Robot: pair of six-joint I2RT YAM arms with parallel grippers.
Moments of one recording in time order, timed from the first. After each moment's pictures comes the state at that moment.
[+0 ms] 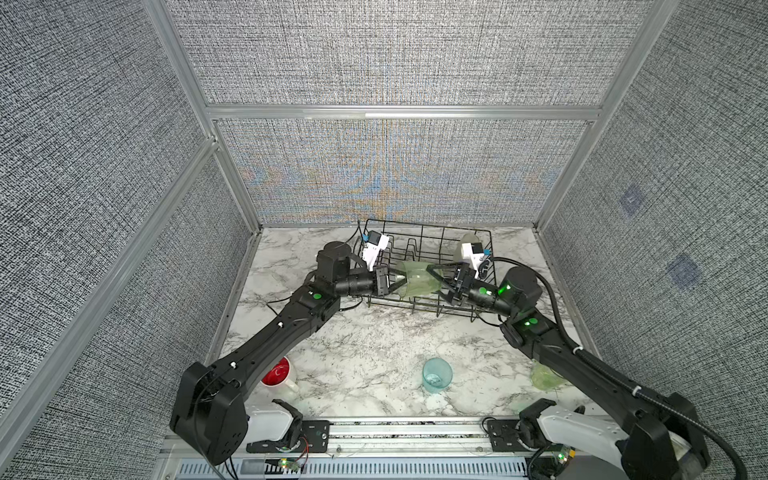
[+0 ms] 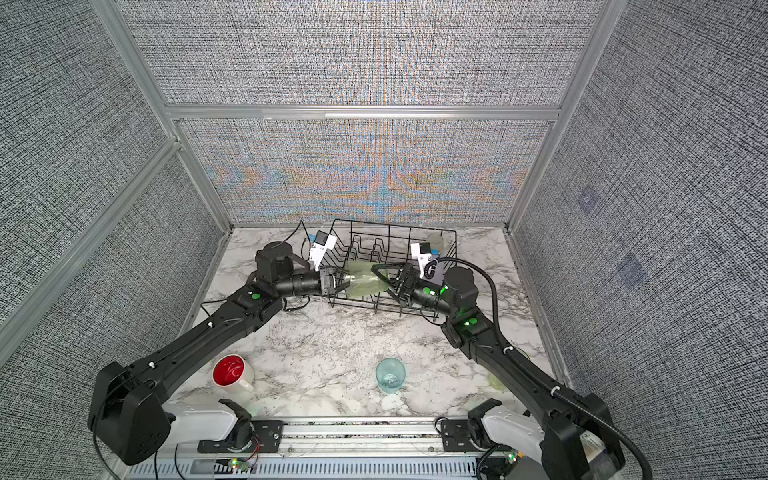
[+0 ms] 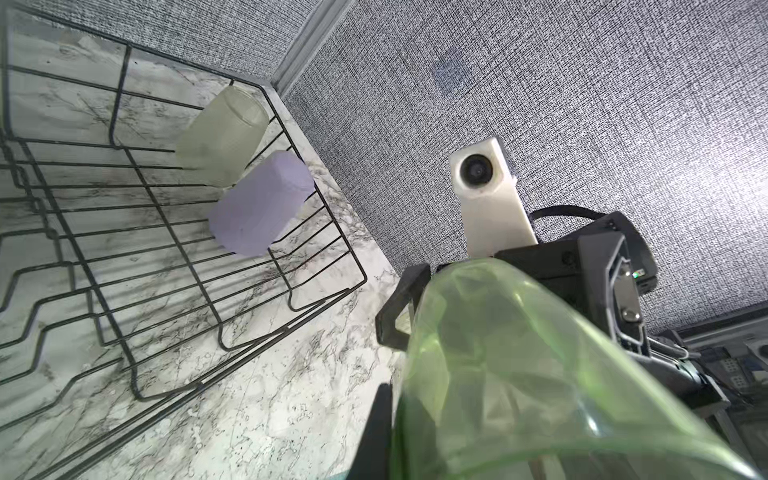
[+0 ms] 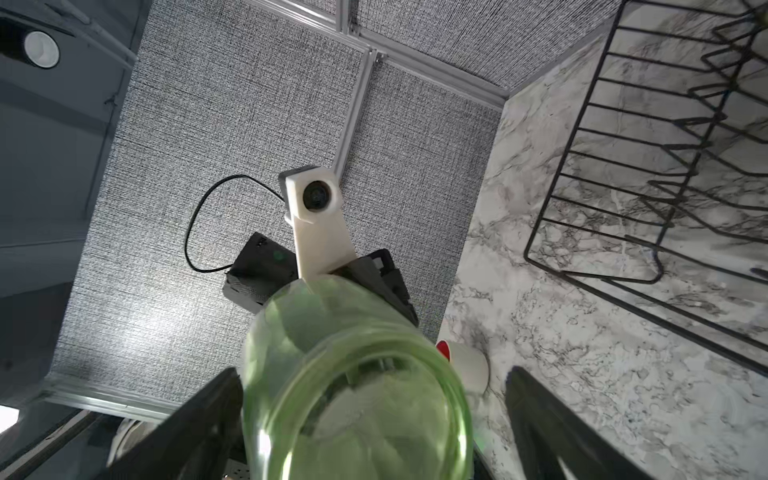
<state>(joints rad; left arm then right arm) -0.57 1.34 1.01 0.08 0.81 -0.69 0.48 1.14 0.73 0.49 -0.68 1.29</state>
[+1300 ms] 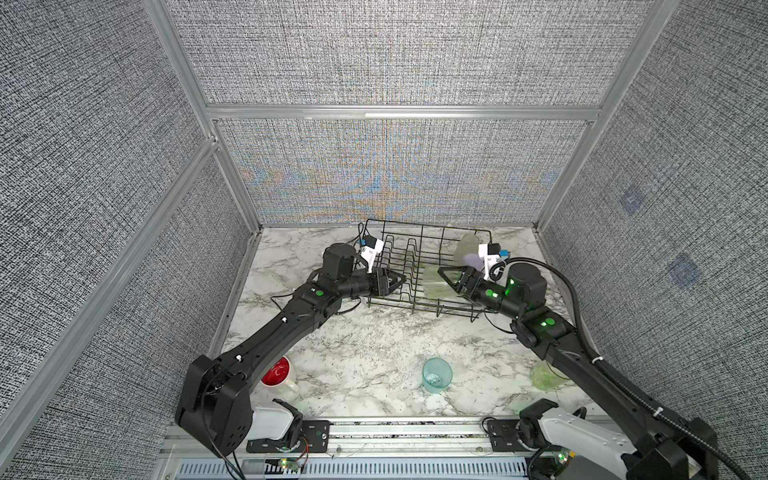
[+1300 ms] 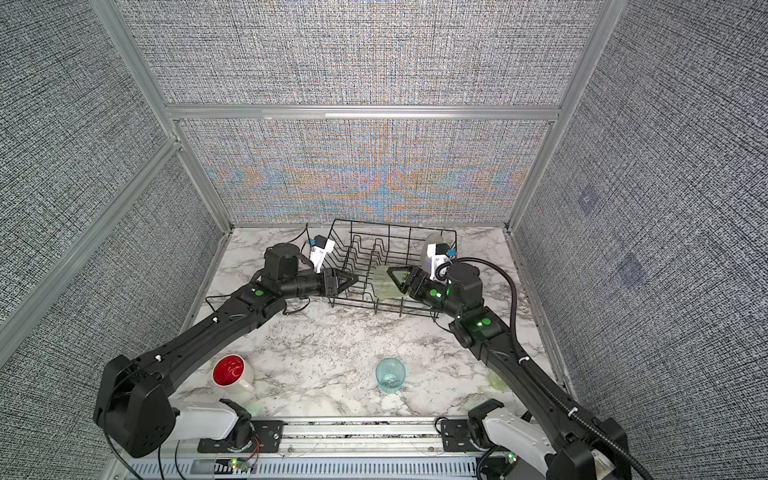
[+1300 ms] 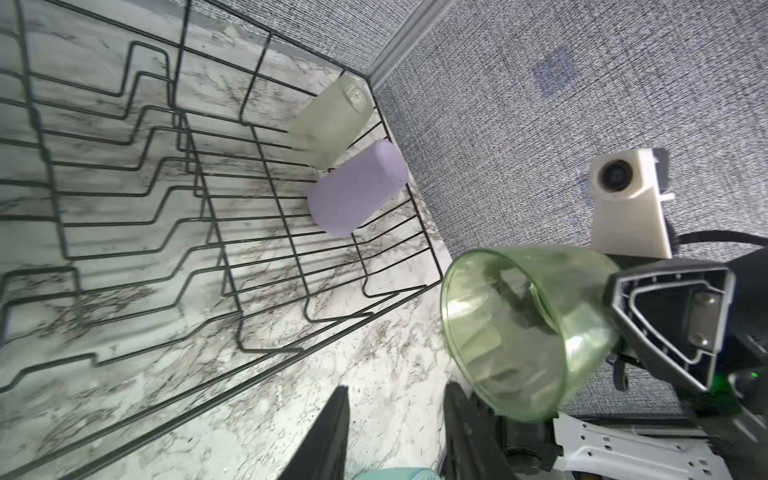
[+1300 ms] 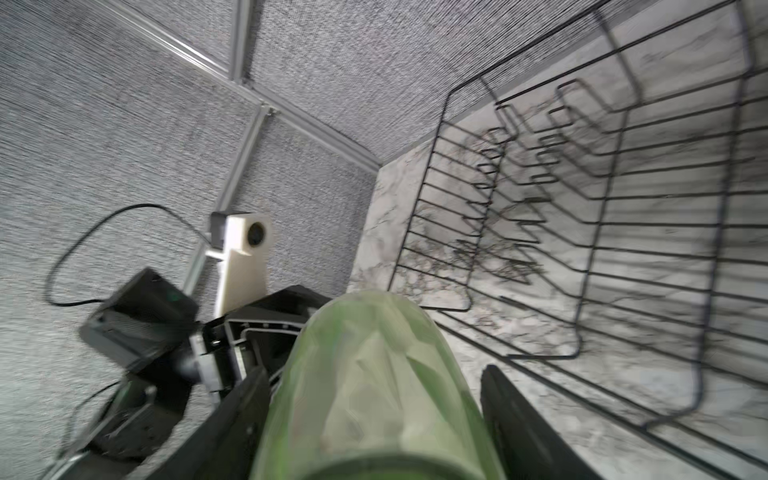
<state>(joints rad) -0.55 1.35 1.02 -0.14 0.59 -0.60 0.42 1.03 0.81 -0.05 -0.37 0.85</state>
